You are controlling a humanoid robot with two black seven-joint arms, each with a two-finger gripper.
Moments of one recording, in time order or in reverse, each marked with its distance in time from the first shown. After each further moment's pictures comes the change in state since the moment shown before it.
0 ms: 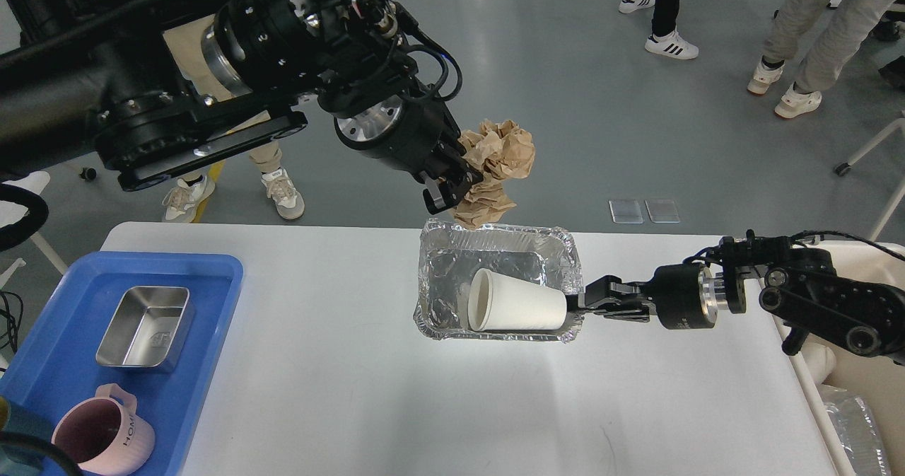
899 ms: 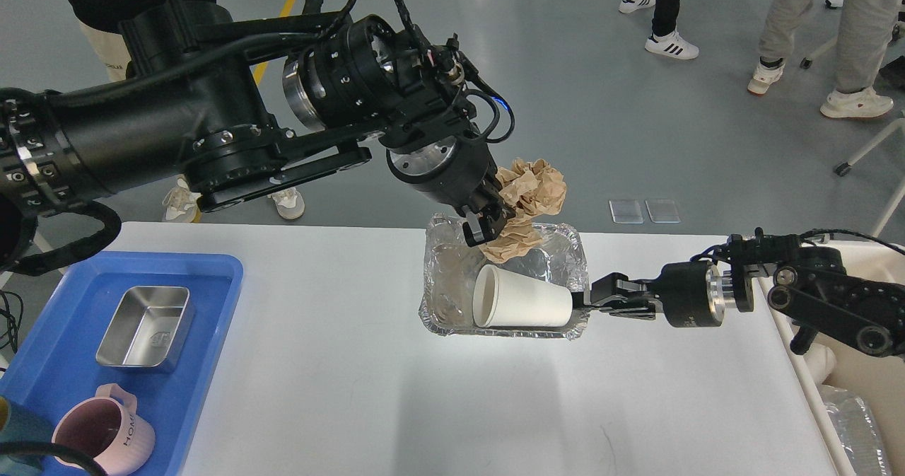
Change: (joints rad) left arm 0.022 -0.167 0.030 0.108 -0.002 0.000 0.007; right arm 0.000 -0.027 0.010 0.020 0.000 -0.002 0.003
